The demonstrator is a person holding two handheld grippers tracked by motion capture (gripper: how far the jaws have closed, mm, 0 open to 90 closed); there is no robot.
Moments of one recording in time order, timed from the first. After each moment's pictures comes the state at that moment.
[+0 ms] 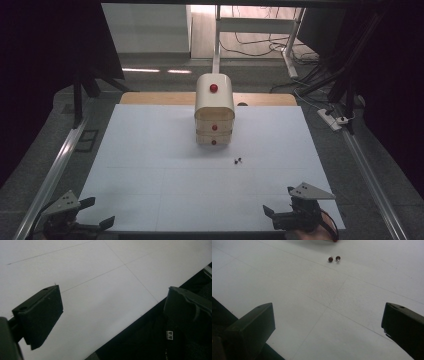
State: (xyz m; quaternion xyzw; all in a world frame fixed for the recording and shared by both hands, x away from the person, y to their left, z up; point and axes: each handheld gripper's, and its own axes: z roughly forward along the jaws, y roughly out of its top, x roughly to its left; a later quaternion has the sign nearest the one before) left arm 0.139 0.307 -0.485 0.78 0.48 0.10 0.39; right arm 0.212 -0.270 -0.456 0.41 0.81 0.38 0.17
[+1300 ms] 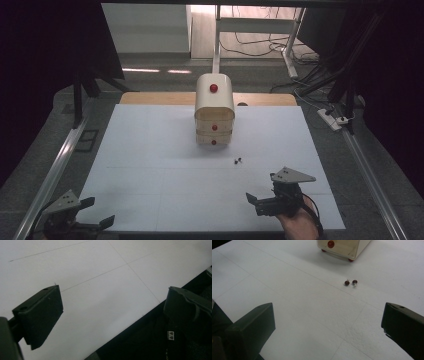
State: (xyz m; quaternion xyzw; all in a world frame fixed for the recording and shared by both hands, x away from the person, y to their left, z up) left arm 0.141 0.307 -0.486 0.78 0.49 0.10 0.39; right arm 0.239 -0.226 -0.437 0.38 0.82 0.40 0.16
